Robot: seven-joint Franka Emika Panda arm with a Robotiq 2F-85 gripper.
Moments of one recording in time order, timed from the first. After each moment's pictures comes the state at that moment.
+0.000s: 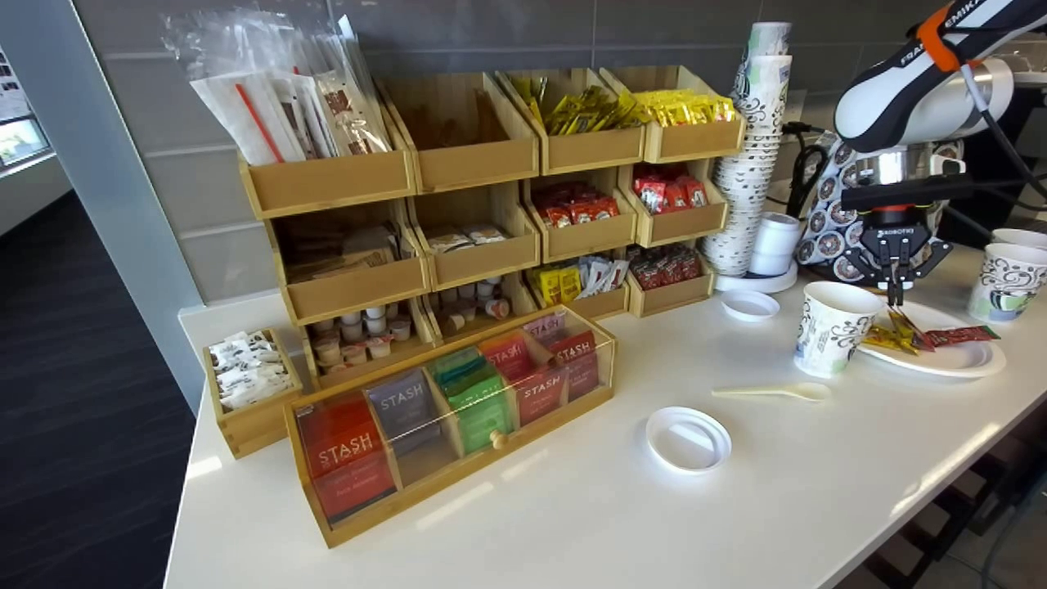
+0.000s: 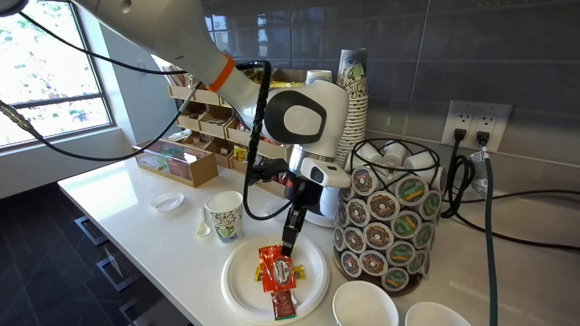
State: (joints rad) arm -0.34 0.44 -0.37 -1.93 0.07 1.97 0.69
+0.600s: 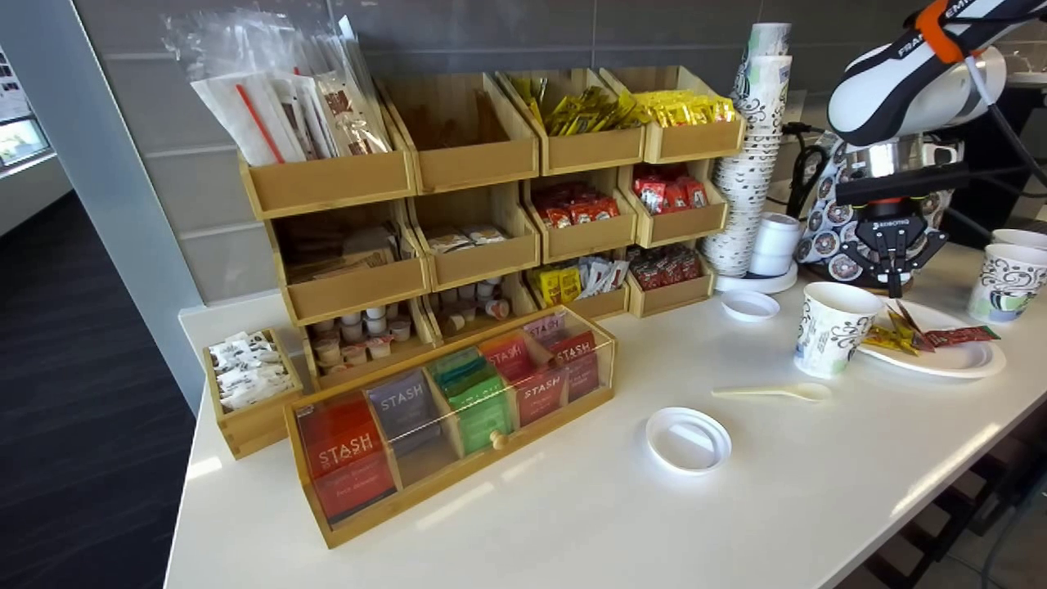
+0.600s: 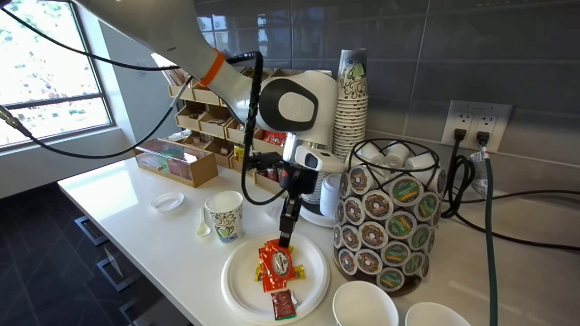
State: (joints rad) arm -0.29 0.41 -0.38 -1.93 0.00 1.94 0.72
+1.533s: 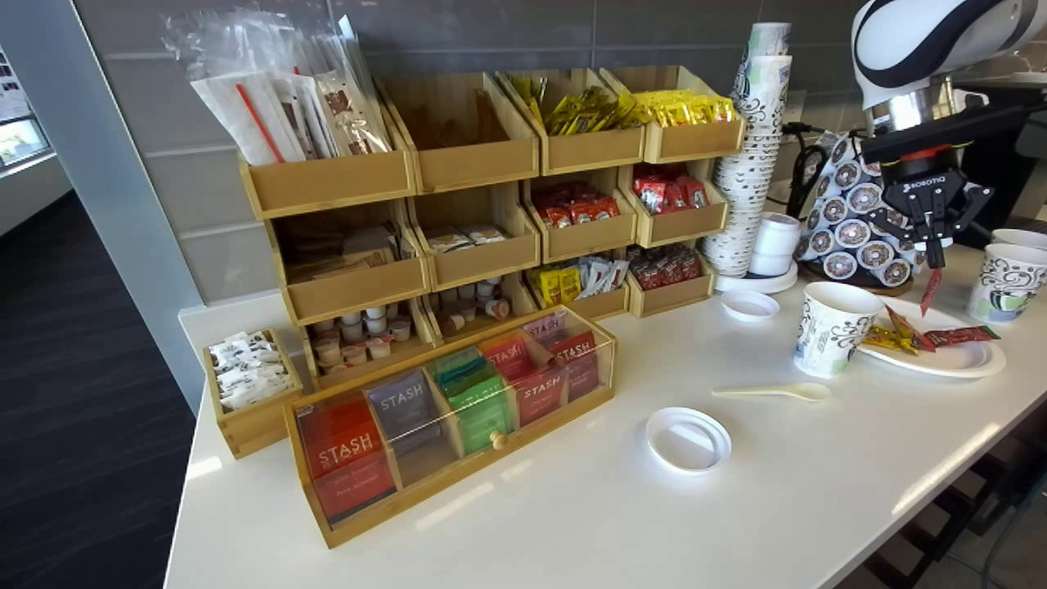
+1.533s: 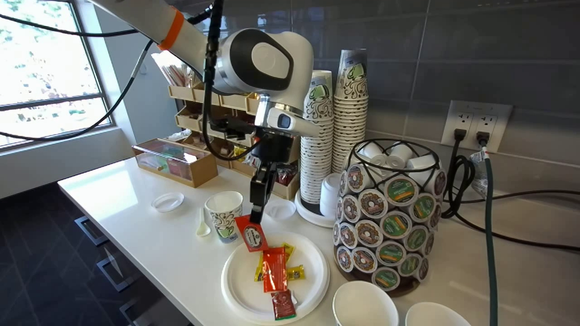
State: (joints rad) arm -0.24 0.21 -0.35 -2.00 -0.10 1.77 0.77
